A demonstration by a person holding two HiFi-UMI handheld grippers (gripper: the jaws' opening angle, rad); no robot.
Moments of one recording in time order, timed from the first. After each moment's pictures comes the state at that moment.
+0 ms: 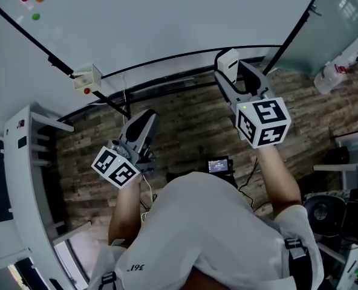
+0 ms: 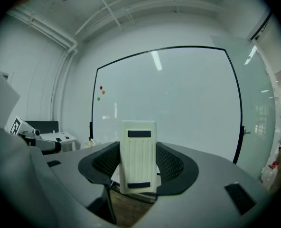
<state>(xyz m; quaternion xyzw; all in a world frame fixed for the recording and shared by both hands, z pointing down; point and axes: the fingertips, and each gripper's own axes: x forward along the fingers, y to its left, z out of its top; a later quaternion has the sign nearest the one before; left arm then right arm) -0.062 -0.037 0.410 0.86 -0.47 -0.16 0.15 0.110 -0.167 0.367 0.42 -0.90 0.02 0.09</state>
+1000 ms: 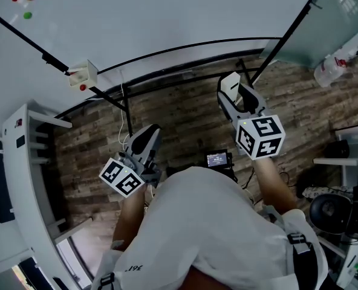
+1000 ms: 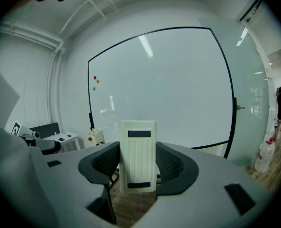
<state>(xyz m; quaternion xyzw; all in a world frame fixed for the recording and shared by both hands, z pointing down) -0.051 -0.004 0.470 0.84 -0.47 -0.14 0.21 0.134 -0.135 0.454 0.42 -0.89 0.11 0.12</state>
